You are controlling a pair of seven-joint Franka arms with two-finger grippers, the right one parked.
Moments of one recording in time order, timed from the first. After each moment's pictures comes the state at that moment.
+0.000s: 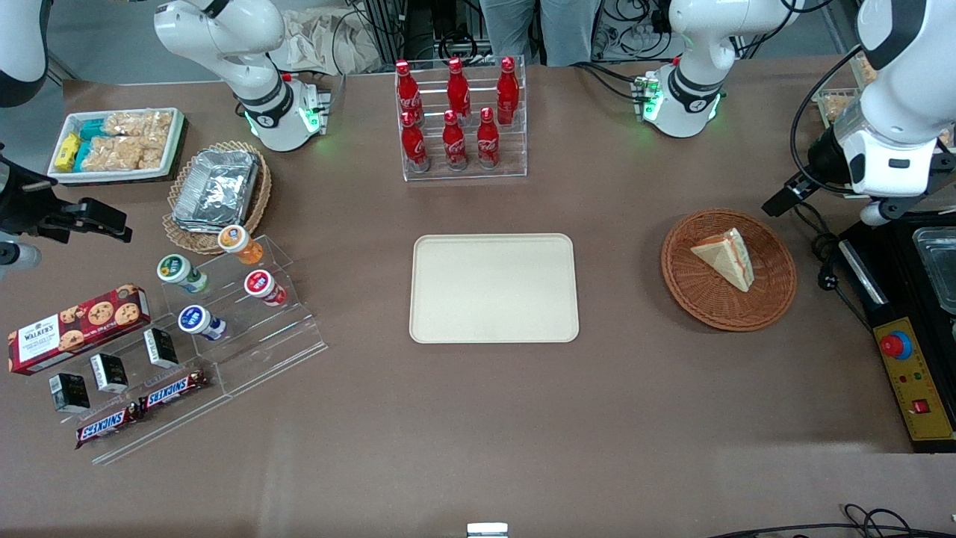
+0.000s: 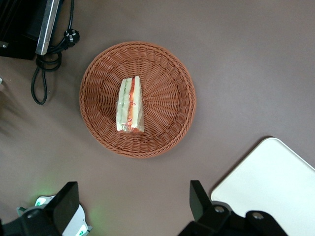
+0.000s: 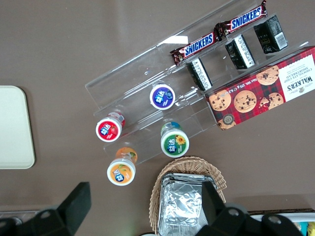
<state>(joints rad) 0.04 -0.20 -0.12 -1.95 -0.01 1.67 -0.74</state>
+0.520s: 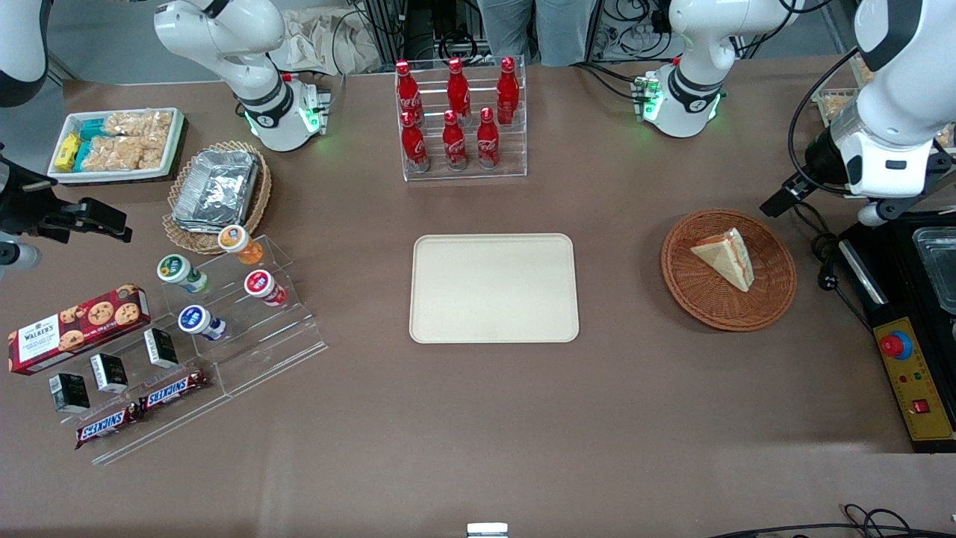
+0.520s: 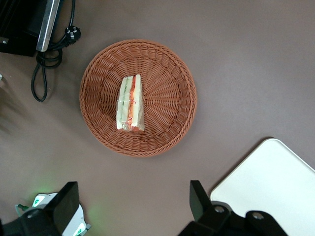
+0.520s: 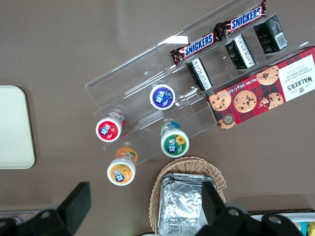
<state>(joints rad) 0.04 -0.21 -0.12 -1.96 -0.02 1.67 -0.76</state>
